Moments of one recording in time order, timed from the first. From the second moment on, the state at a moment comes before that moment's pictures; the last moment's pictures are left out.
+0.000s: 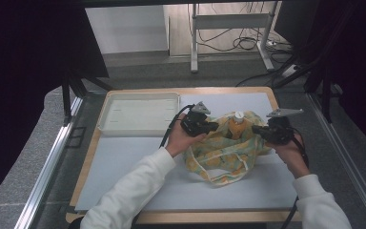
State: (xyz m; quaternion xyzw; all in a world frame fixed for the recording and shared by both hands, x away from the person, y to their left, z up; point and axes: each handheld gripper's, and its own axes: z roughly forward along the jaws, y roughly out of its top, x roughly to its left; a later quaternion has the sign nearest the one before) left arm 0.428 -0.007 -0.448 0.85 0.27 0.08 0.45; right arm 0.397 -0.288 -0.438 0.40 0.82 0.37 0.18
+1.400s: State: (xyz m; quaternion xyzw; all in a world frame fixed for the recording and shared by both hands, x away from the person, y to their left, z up) left arm 0.444 -0.035 -0.469 0.88 0.28 0.05 0.39; right arm 0.435 -0.285 -0.469 0.42 0.83 0.33 0.15
